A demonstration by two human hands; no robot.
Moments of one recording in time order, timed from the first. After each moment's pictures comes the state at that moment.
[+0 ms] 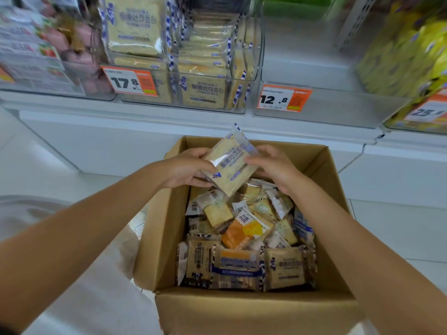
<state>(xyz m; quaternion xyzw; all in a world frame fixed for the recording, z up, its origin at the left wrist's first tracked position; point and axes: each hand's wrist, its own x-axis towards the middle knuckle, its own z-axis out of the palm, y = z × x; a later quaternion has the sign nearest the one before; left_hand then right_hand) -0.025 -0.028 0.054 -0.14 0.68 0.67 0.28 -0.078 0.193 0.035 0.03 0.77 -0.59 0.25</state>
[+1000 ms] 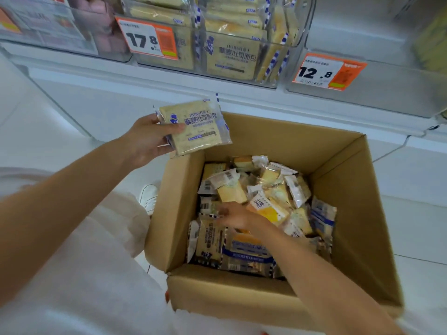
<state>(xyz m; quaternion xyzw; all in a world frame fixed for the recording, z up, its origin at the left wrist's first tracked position) 0.001 -0.116 0.043 -0.29 0.63 0.72 0.07 0.010 0.123 -0.123 -0.11 0.79 -0.30 0.52</state>
